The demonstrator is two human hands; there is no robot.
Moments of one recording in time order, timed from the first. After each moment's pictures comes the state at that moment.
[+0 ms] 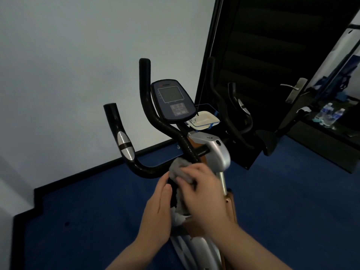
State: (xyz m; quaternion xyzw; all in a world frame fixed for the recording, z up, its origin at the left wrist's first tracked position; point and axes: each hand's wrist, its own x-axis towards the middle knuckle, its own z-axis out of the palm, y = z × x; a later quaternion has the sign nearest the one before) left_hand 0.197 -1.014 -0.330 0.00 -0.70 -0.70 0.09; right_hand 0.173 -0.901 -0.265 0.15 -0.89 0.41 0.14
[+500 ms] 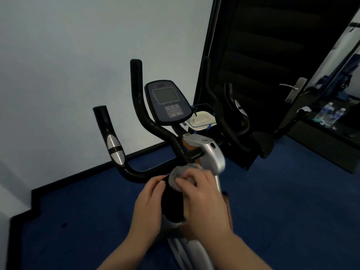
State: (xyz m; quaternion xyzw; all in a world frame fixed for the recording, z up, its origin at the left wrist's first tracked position) left_hand 0.182 -1.007 -0.310 0.07 -0.69 -0.71 0.11; right_hand 0.175 -0.878 -0.261 0.24 -0.93 0.22 0.19
